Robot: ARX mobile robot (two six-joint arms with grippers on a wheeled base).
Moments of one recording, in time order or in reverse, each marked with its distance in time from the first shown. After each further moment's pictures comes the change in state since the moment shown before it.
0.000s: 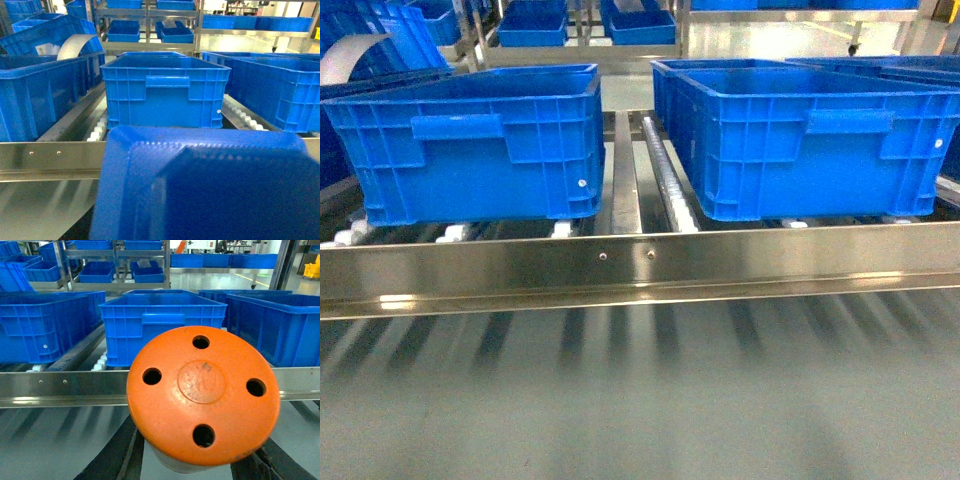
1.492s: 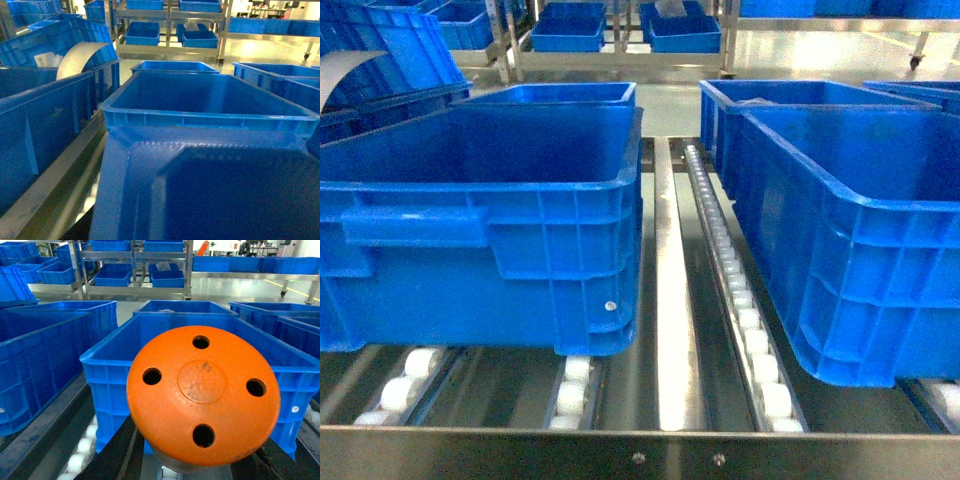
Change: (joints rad) left arm 0.002 0.000 0.000 0.002 0.000 0.000; right arm 0.000 0.000 0.000 0.000 0.000 0.000
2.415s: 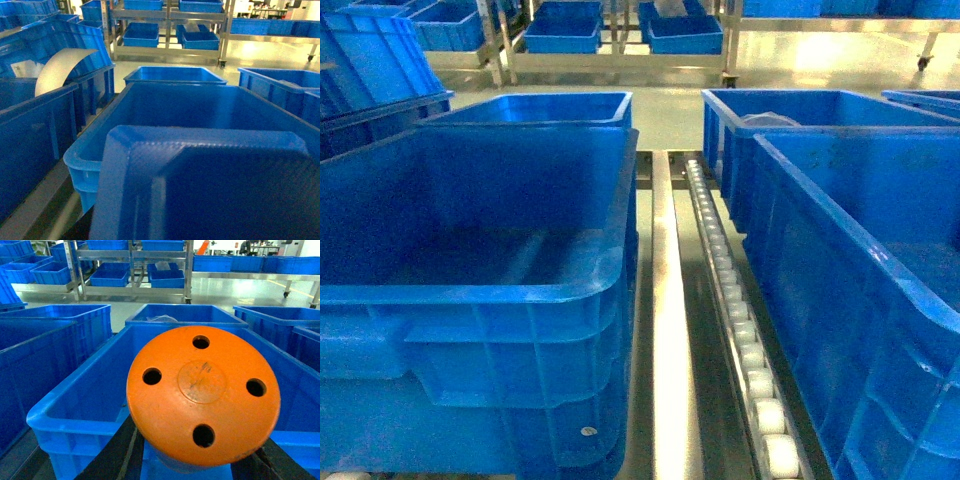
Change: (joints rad) left arm 0.000 0.000 0.000 0.000 0.000 0.000; right arm 0.000 0.000 0.000 0.000 0.000 0.000
